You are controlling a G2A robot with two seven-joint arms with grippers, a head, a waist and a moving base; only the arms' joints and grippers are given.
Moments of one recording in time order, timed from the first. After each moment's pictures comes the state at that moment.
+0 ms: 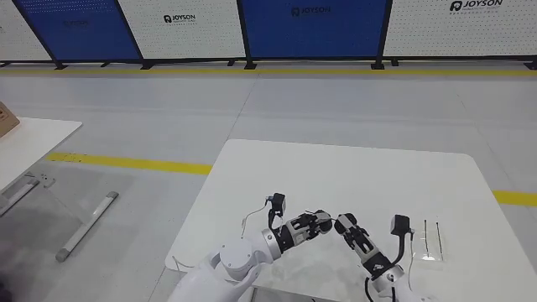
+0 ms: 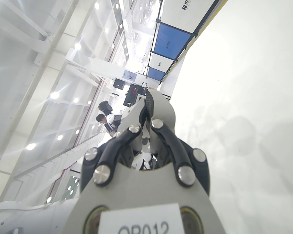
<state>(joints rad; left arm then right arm) 1.40 -1.20 -1.01 -1.56 -0.42 -0.11 -0.42 -1.56 -1.24 1.12 -1.62 0.03 -0.29 0.23</state>
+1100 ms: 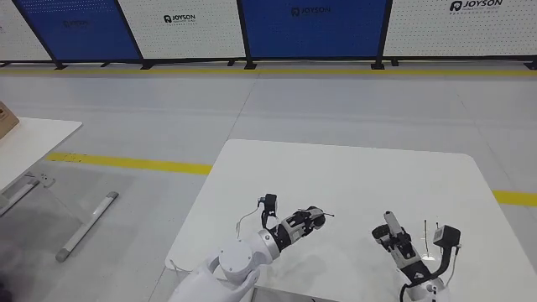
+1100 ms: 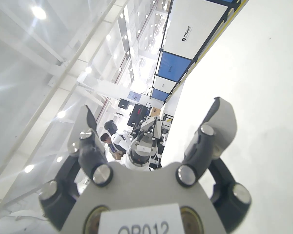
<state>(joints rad) 1.44 -1.20 -1.03 -1.60 -0.39 -0.07 -0.29 -1.70 -1.22 1.33 -1.72 0.11 -0.34 0.22</state>
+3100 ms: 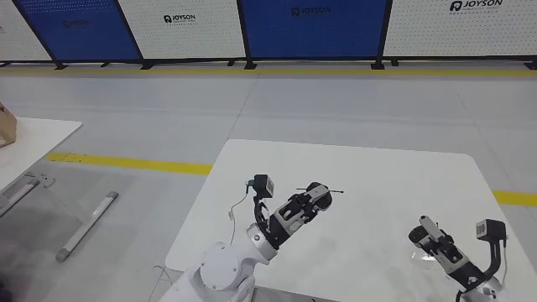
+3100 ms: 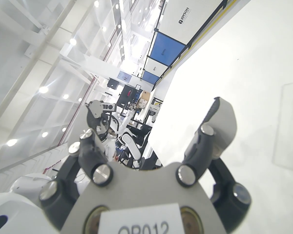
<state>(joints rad) 1.56 -1.18 -1.13 -2.04 -0.37 -0.12 -0.23 -1.70 -1.16 1.62 -1.72 0.18 -0.34 0.64</state>
